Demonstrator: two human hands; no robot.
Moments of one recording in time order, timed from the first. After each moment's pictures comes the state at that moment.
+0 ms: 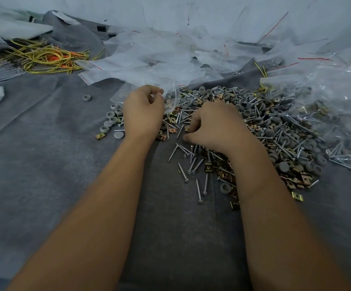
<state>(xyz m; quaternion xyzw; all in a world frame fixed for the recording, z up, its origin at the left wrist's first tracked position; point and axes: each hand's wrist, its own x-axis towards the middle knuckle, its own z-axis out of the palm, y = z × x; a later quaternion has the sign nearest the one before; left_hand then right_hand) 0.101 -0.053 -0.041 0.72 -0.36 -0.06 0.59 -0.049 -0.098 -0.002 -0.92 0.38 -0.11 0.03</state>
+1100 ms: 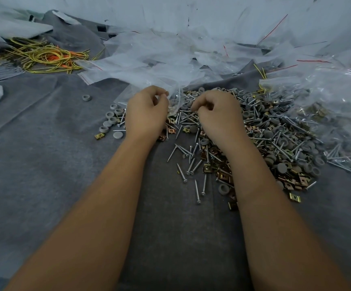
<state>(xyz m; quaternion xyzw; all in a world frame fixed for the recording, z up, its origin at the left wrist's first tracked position) 0.098 -0.055 -0.043 0.71 -0.39 -0.06 0.58 -0.046 -0.103 -0.010 -0.82 0.37 -0.35 0.26</state>
